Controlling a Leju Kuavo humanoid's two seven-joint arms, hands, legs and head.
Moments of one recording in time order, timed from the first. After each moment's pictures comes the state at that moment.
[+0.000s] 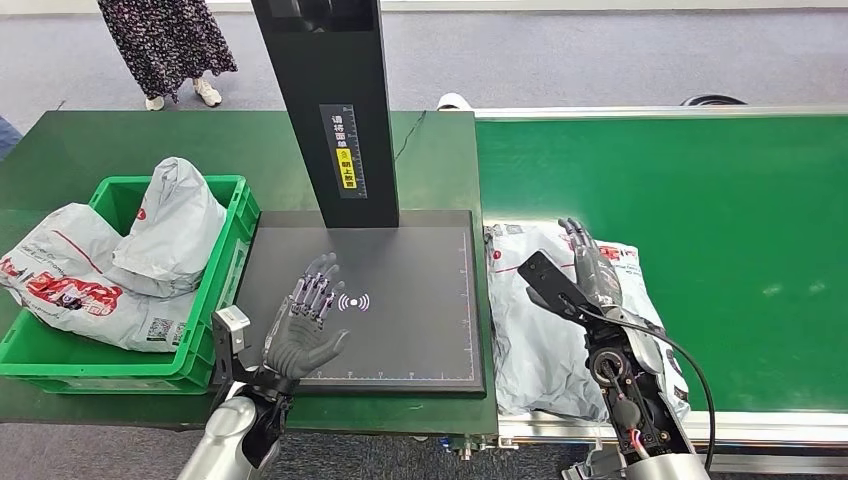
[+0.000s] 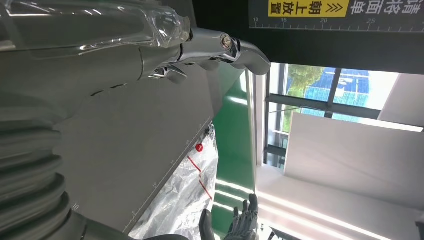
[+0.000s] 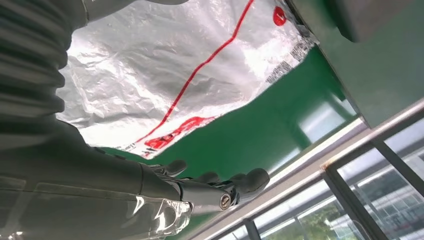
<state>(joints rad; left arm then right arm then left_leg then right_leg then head) -0.21 -0.09 -0.21 -1.15 0.09 -0.34 -0.47 -0.42 -0.06 0.16 -0.99 0.77 -0.07 -0.07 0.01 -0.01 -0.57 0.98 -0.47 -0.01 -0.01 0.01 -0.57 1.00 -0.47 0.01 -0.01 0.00</state>
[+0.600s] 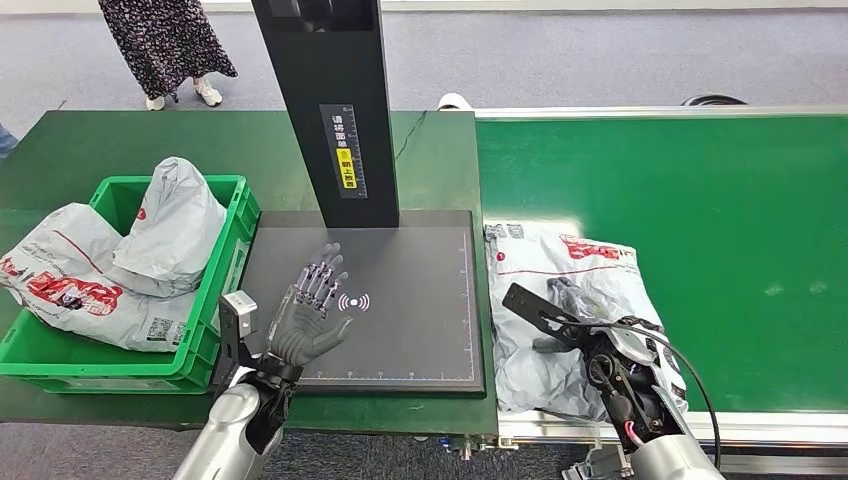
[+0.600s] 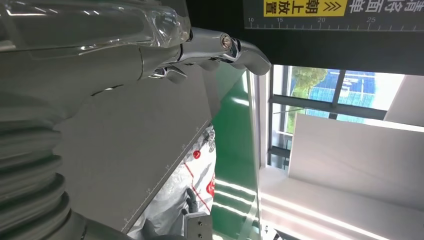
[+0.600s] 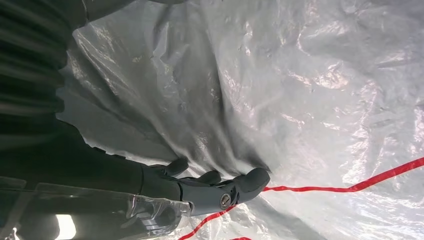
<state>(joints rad) -0.26 -0.10 -0.22 -1.12 0.09 -0.32 -0.43 -0.51 -0.11 0.25 -0.74 0.87 0.17 0.13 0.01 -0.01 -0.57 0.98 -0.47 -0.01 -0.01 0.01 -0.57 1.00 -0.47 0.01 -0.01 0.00</state>
